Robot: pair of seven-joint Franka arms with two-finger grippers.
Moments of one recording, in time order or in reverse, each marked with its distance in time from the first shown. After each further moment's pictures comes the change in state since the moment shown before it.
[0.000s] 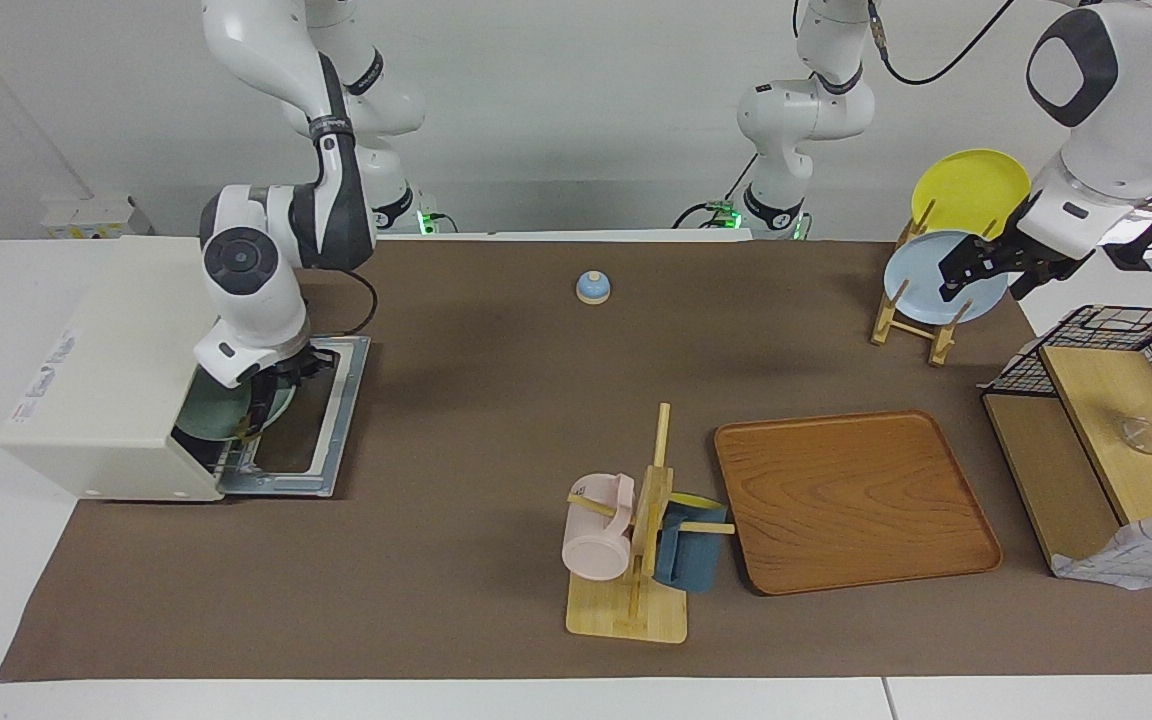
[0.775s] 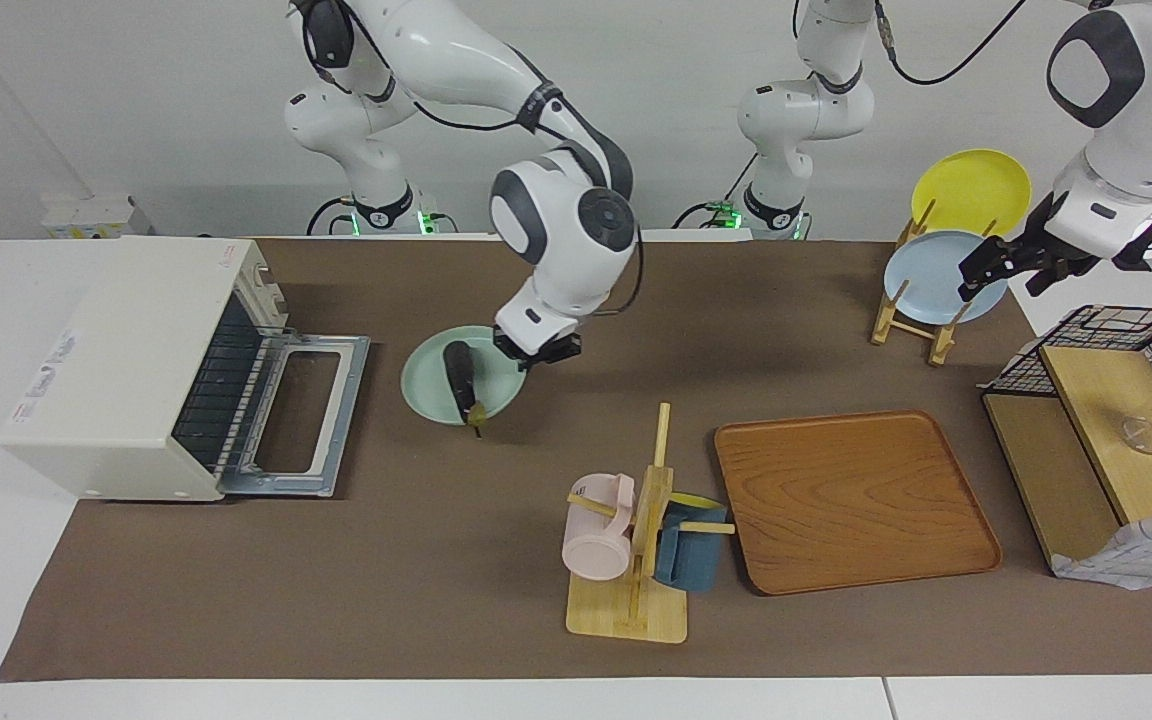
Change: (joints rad) left arm 0.028 -0.005 0.002 -0.021 0.000 0.010 -0.010; right arm 0.559 0.409 0.018 0.609 0.091 -0.253 0.630
